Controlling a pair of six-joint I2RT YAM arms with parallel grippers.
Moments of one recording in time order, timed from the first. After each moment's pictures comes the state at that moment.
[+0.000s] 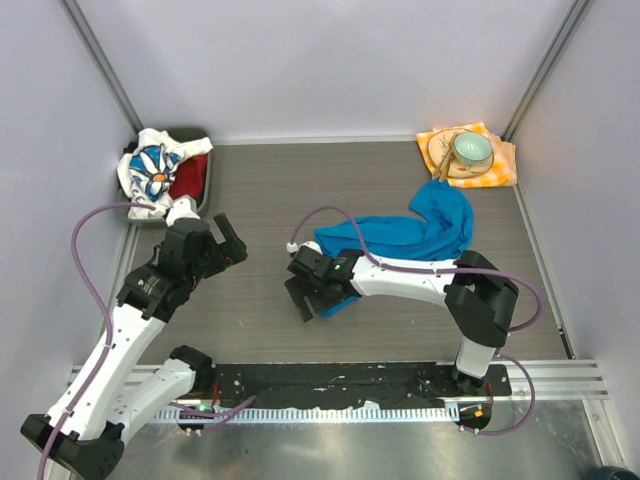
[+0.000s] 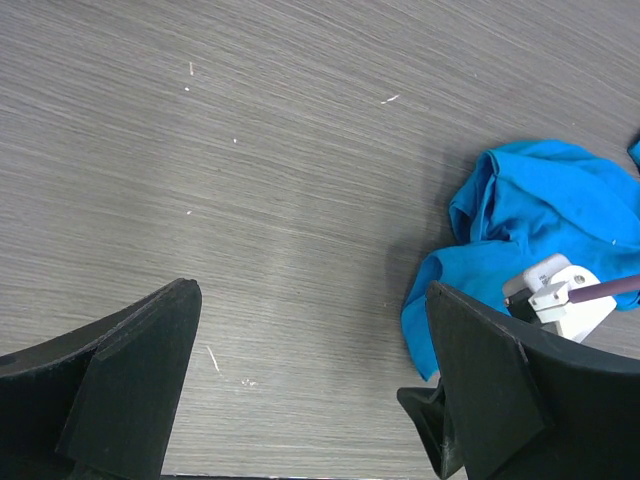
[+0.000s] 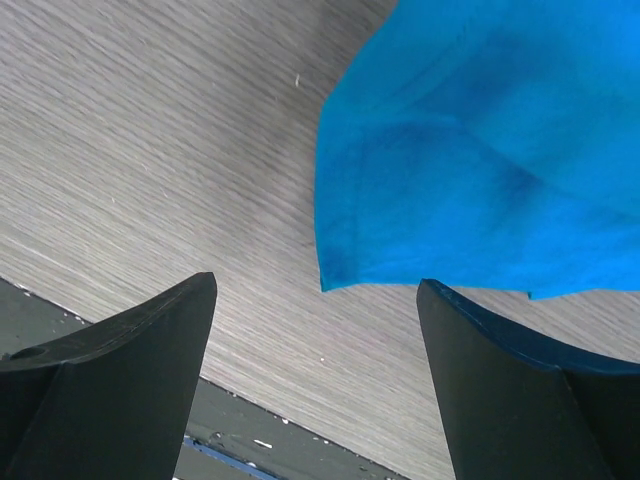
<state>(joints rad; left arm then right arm) -0.43 0.80 0.96 -0.82 -0.30 -0.70 1.09 1.75 1.20 -0.62 0.12 0.53</state>
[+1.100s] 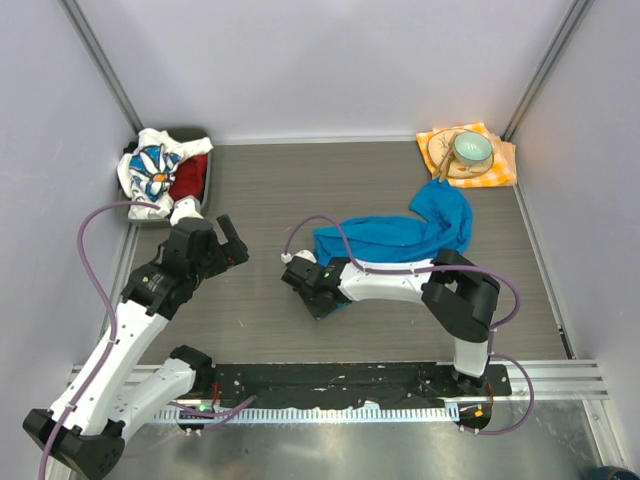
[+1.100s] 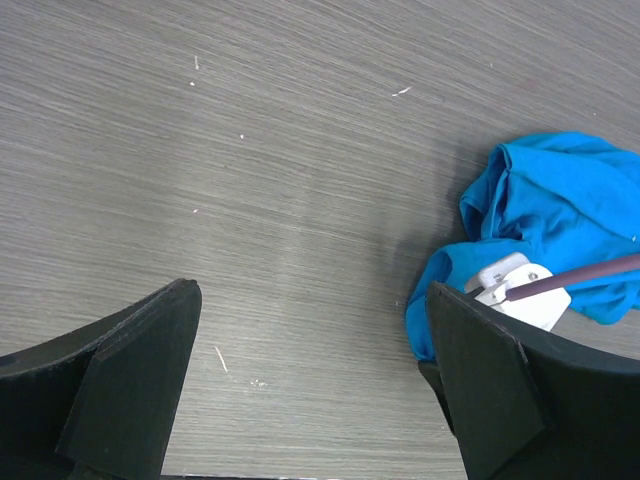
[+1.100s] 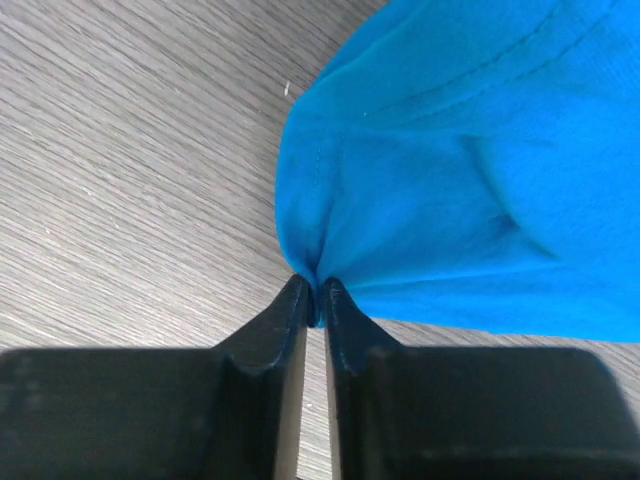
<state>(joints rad) -0.43 0.82 0.94 -0.81 -0.30 -0.68 1.11 1.86 1.21 -0.58 0.17 0.48</state>
